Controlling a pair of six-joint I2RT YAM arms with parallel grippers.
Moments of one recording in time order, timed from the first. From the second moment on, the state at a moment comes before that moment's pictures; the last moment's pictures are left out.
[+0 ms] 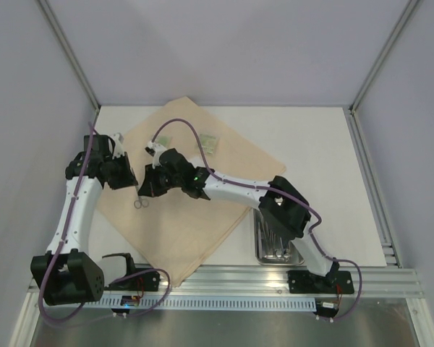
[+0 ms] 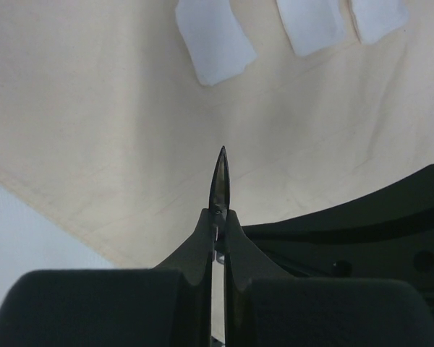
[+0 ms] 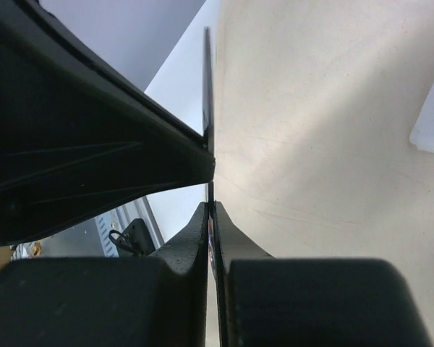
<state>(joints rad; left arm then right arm) 0.09 1.17 1.07 -0.89 0.23 -0.19 1.05 2.18 1.74 0.04 -0.28 0.65</state>
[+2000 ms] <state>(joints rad) 0.09 1.07 0.96 -0.86 0.37 0.10 0.39 1.08 0.63 -0.85 -0.34 0.59</state>
